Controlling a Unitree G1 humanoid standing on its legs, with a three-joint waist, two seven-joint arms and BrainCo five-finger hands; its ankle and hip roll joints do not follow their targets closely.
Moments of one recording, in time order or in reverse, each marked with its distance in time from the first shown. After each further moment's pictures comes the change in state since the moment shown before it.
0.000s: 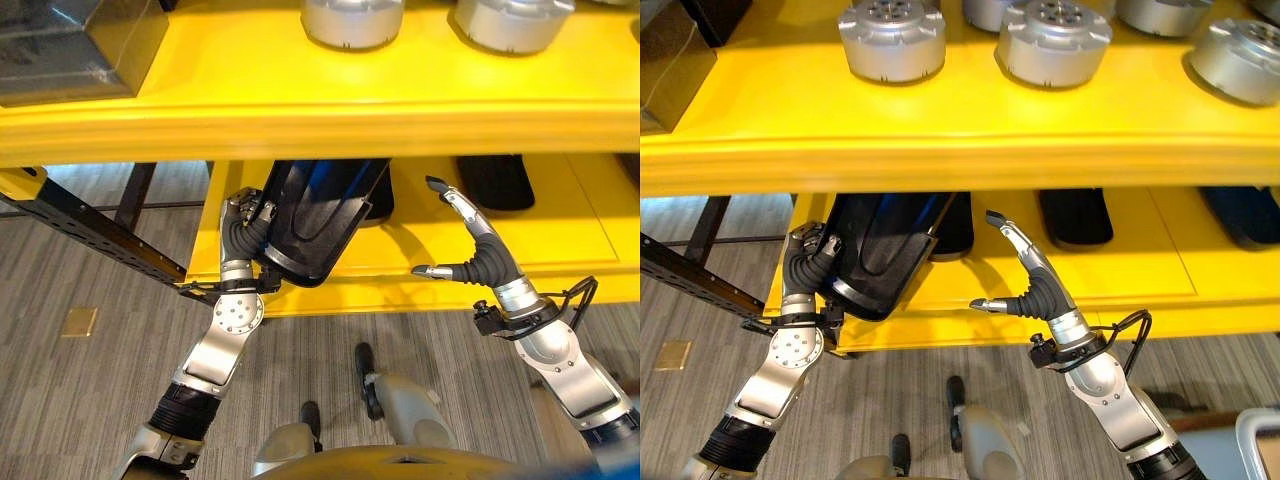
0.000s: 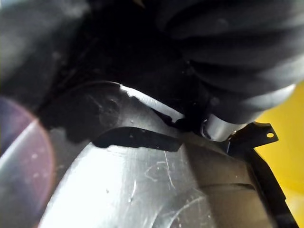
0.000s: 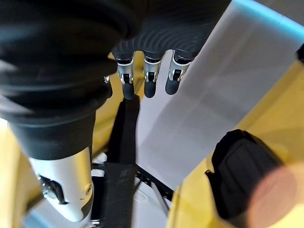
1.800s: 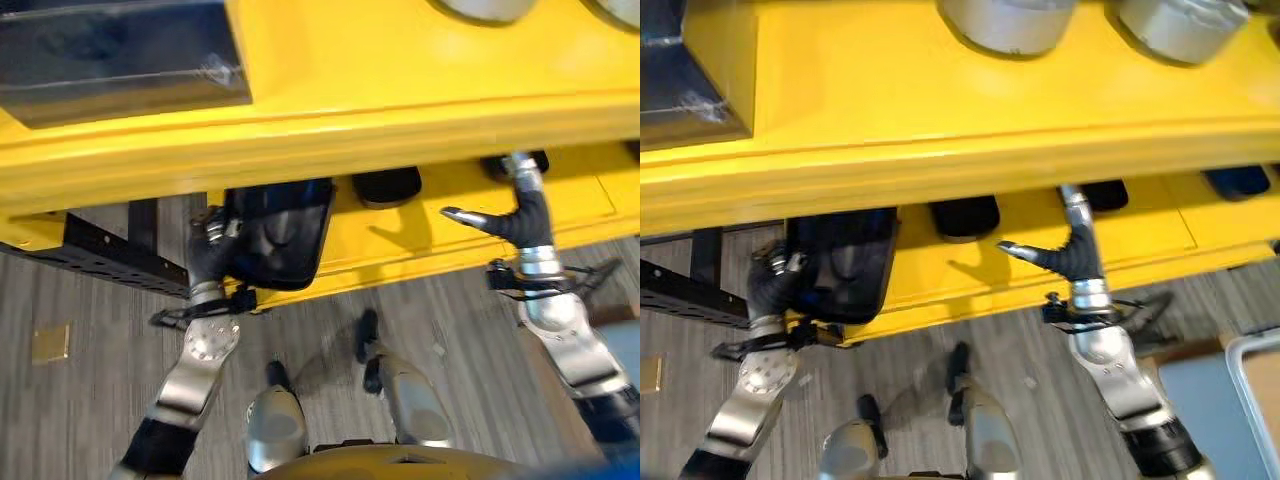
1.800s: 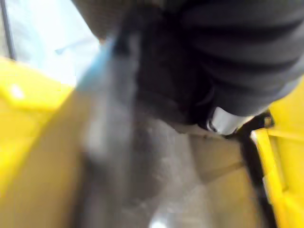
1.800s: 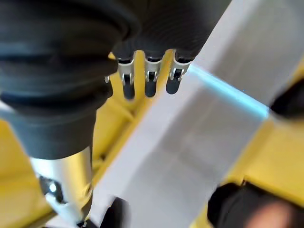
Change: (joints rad) left arm -0.001 -0.021 0.003 -0.049 -0.098 0.002 0.020; right arm 0.053 0.025 -0.153 -0.070 0.060 0.065 -0.226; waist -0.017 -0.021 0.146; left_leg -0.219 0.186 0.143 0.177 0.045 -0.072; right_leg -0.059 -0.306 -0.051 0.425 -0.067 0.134
